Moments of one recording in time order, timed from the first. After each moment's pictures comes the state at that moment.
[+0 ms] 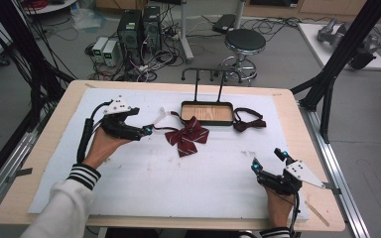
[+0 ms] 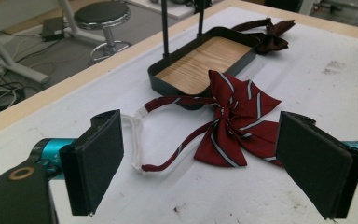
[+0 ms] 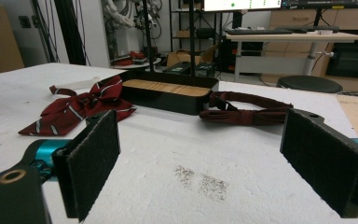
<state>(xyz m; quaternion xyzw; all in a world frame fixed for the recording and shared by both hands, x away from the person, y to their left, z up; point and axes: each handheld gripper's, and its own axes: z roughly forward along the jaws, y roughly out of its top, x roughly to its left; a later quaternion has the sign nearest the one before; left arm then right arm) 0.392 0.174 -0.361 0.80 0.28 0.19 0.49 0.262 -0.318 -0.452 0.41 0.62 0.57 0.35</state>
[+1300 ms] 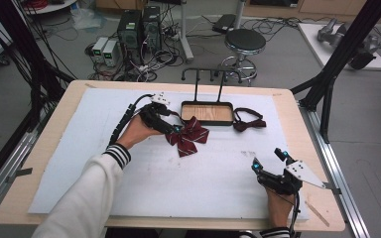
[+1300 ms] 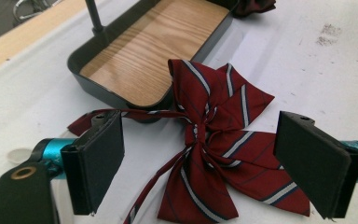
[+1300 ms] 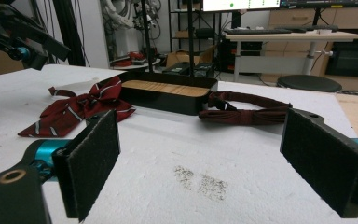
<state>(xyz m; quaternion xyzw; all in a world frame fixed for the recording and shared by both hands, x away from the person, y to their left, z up) 0.455 0.093 -0.388 0.87 0.24 0.09 0.42 0.262 -0.319 -0.452 0.42 0.62 0.57 0.35</state>
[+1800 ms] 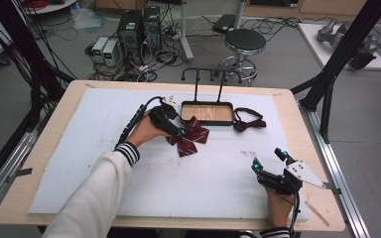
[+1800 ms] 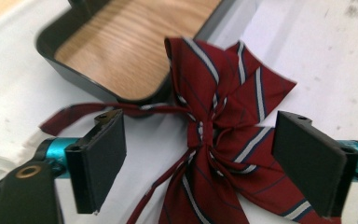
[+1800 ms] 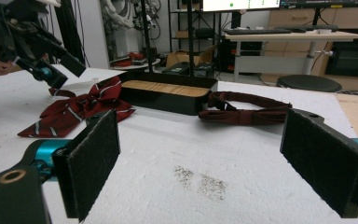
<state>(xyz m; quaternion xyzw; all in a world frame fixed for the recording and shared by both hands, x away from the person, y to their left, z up) 0.468 0.072 -0.406 0.89 0.24 0.08 0.37 0.262 -0.319 -0.452 0.42 0.62 0.57 0.35</state>
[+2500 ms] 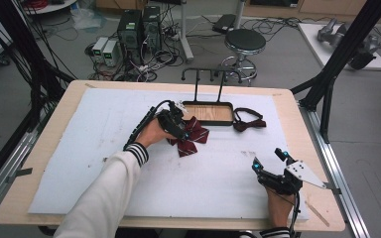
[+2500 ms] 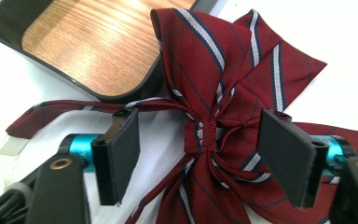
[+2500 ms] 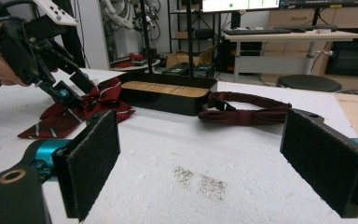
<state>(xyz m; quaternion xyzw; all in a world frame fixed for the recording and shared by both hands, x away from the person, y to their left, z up) 0.472 0.047 -0.420 0.92 0.24 0.08 0.31 0.262 -0.320 -0.452 0.42 0.62 0.57 0.35</state>
